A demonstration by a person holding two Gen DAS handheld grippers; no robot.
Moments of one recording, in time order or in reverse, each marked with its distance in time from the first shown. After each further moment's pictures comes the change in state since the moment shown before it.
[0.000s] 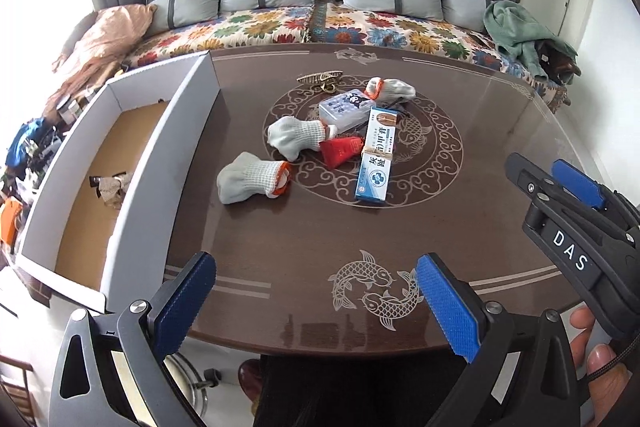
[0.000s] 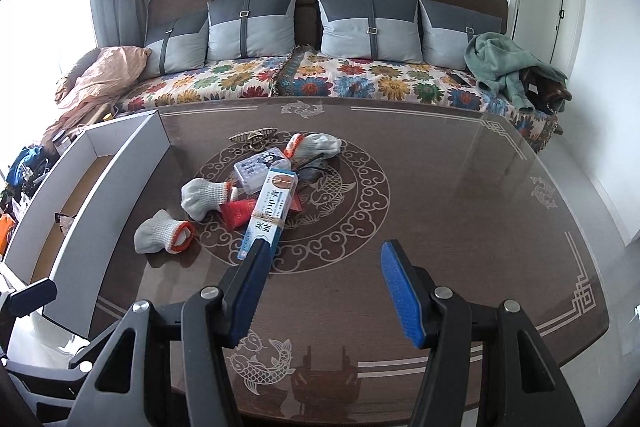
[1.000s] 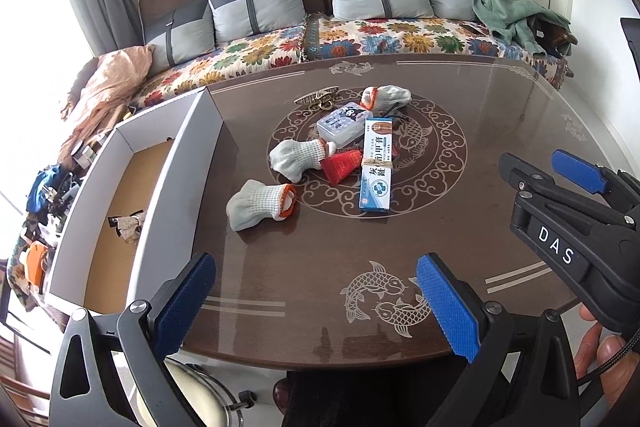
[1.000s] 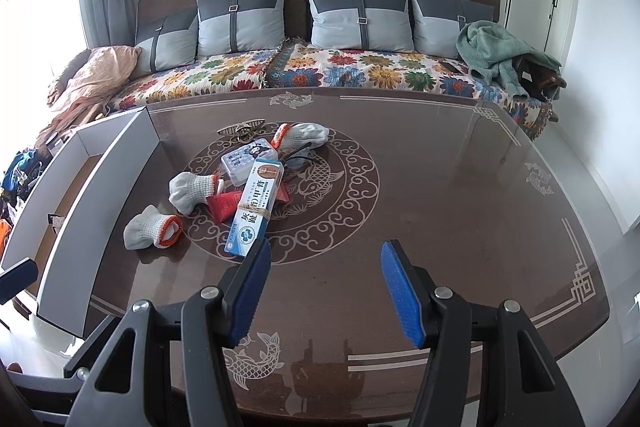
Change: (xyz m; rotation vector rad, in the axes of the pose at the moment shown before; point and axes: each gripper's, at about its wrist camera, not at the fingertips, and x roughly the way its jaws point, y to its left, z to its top) left arm -0.007 -0.024 0.002 0.117 -0.054 0.093; right arm 0.008 -0.010 -0.004 0.020 0.026 -0.009
